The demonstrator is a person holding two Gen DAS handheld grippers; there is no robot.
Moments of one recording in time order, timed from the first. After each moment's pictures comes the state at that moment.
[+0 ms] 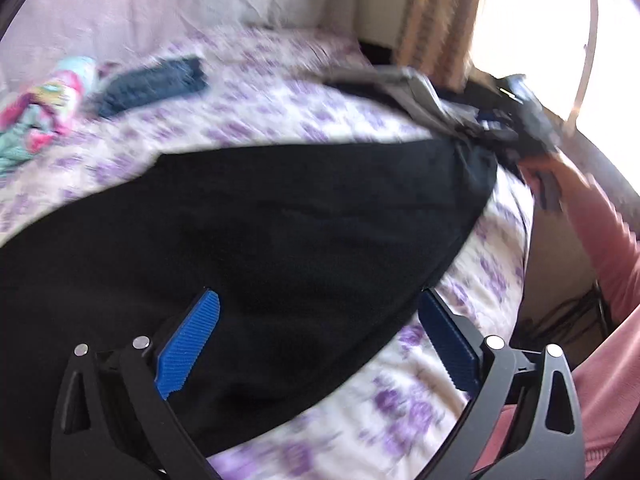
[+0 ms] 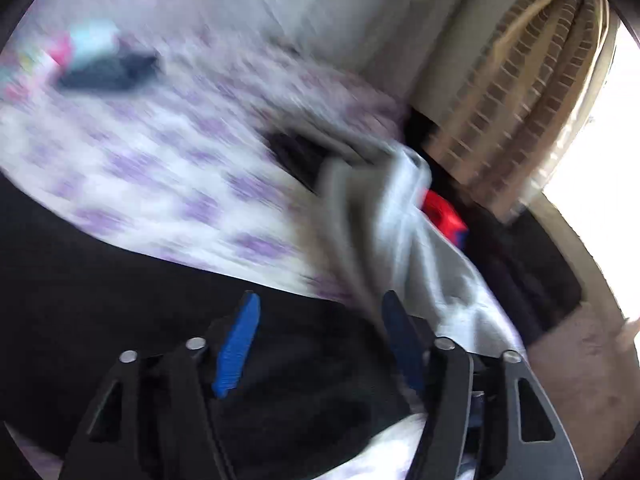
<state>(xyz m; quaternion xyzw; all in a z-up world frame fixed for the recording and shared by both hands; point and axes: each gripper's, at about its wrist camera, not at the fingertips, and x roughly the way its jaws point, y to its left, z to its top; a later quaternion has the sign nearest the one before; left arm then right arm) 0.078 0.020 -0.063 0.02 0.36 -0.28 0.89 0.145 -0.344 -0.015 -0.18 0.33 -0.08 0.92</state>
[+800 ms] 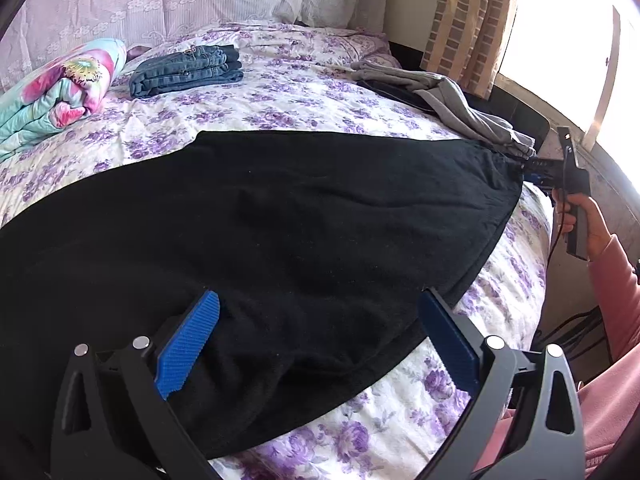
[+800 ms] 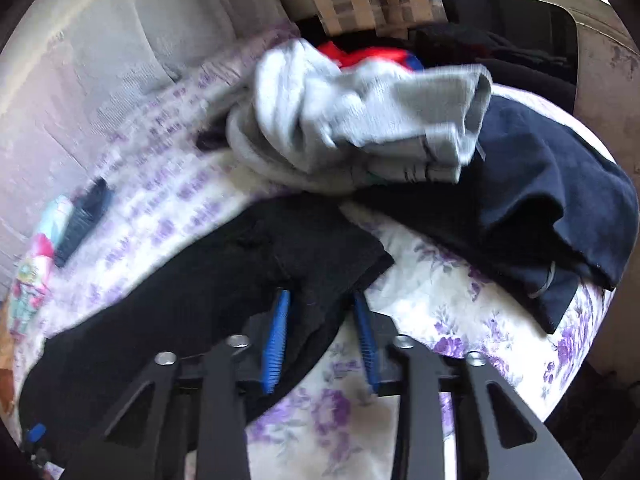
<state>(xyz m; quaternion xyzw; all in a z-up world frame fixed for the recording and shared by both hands) 0.087 0.036 -0.078 0.01 0.38 -0.25 0.89 0.107 -0.486 -0.072 0.21 0.38 -0.13 0.89</state>
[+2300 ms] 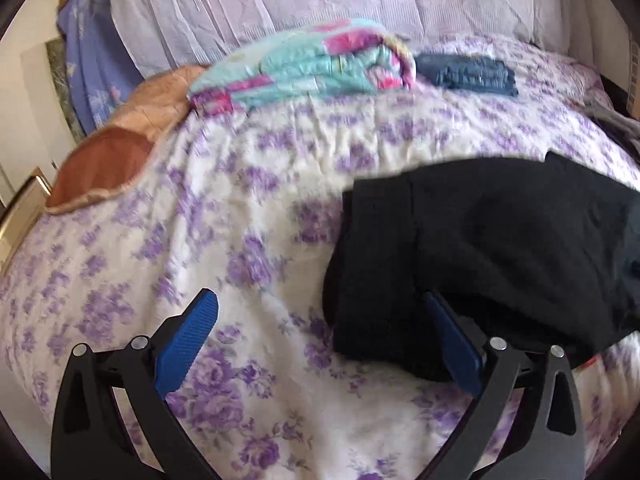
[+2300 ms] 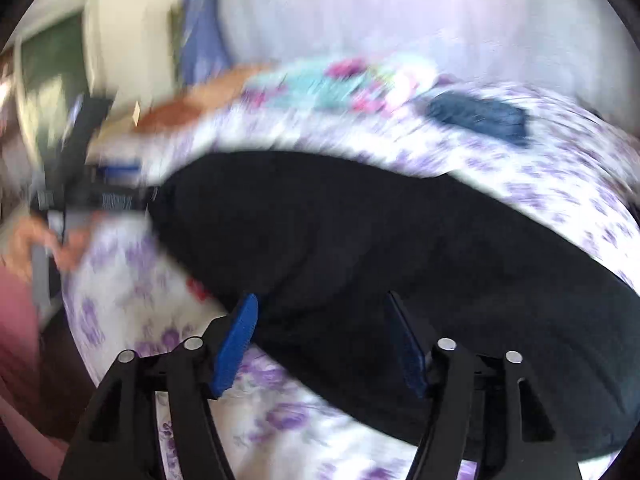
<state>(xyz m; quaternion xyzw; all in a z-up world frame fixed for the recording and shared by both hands) 0.047 0.252 -0.049 0.03 0.38 0.15 0.91 0.047 -0.029 -0.047 -0.07 0.34 0.32 0.88</state>
